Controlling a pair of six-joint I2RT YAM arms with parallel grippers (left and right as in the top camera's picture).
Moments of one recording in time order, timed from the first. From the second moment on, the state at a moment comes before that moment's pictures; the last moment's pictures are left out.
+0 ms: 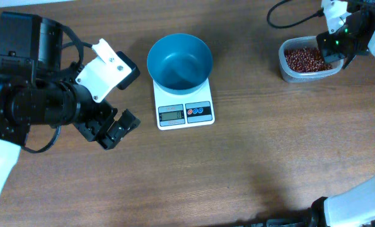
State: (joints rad) left arm -0.24 1.25 1.37 -1.23 0.34 0.59; right arm -0.24 1.71 1.32 -0.68 0.16 -0.42
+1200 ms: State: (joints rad) left arm -0.24 1.25 1.37 -1.23 0.34 0.59; right arm -0.48 1.88 1.36 -0.83 -0.52 0.22
